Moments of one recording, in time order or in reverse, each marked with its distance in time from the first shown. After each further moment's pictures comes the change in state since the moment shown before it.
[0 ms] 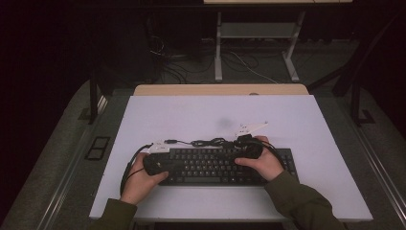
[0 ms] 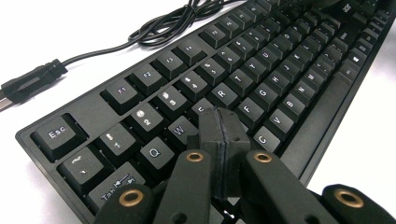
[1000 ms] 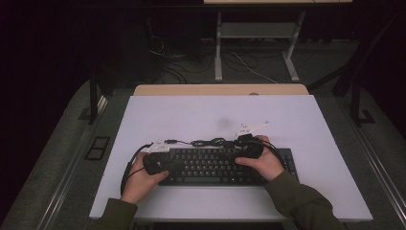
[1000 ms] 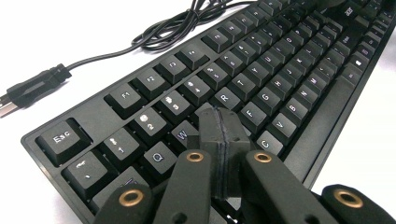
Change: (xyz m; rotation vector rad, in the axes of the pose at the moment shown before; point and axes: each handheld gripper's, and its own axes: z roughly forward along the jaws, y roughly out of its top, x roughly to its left) left arm 0.001 0.002 -0.001 -0.012 0.005 -0.002; right arm 0.001 0.002 -0.002 -0.007 -0.006 -0.001
